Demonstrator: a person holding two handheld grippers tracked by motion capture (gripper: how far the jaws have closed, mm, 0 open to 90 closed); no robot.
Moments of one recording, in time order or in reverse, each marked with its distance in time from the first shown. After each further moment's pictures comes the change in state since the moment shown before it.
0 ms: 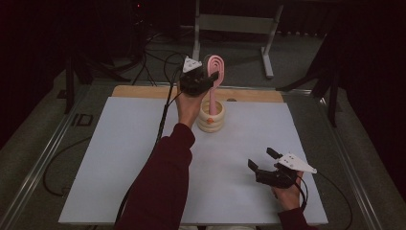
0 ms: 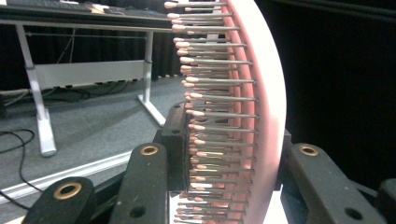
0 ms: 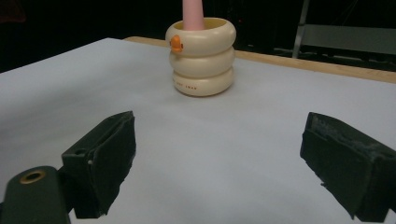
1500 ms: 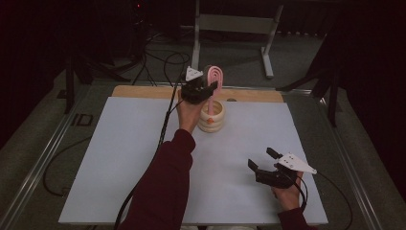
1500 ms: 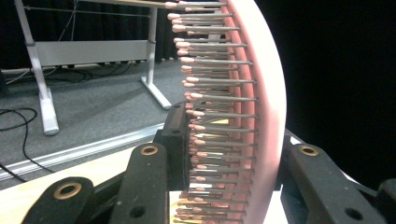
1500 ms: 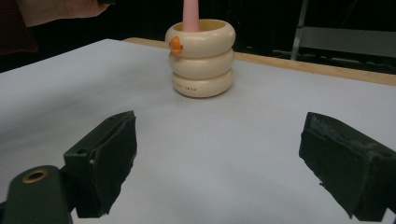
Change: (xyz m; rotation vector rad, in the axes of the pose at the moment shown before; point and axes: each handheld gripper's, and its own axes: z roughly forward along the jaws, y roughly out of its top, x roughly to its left) left arm 0.005 -0.032 0.012 0.062 0.021 -0.006; right arm 0.001 0.000 0.000 -0.009 -0.012 -0.007
